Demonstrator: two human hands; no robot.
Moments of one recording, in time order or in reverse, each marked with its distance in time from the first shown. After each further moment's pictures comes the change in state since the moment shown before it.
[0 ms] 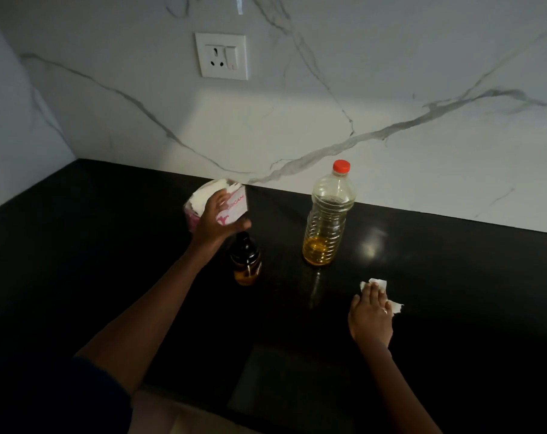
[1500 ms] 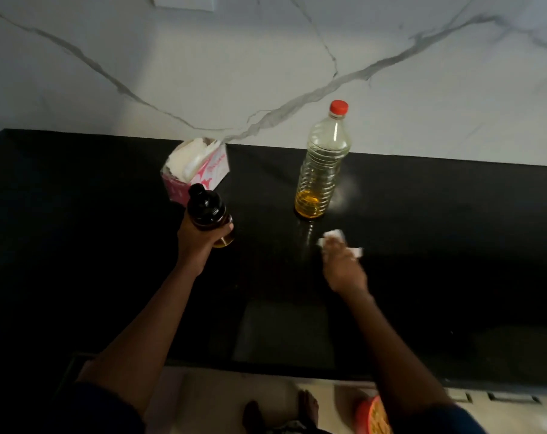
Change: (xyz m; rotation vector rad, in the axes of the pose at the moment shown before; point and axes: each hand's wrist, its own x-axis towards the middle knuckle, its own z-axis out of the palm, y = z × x) left_hand -0.032 -0.084 -0.016 -0.119 0.117 -0.114; right_hand -0.033 -0.048 0.003 0.027 -0.103 -0.164
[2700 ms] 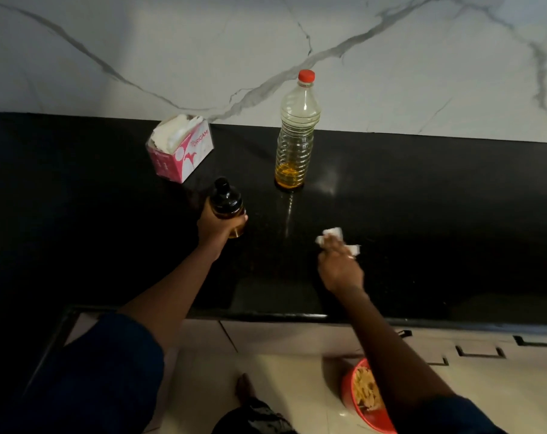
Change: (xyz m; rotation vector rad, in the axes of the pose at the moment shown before) left_hand -0.058 -0.025 0.045 0.127 -0.058 -0.071; right_hand -0.082 0.033 0.012 0.132 0.049 0.084
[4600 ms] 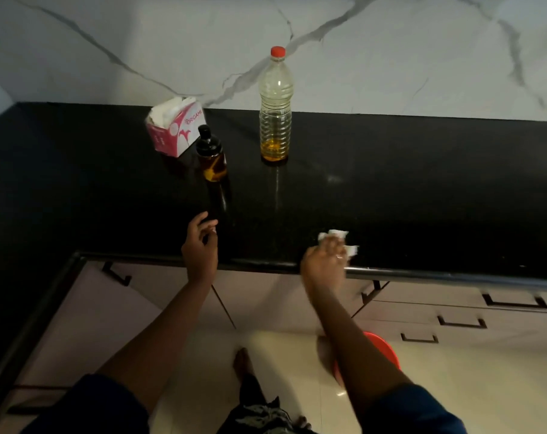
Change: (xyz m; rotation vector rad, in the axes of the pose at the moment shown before) left_hand -0.153 -0.051 -0.013 0.042 0.177 0.275; right_hand -0.094 0.027 0.027 0.022 0.286 0.134
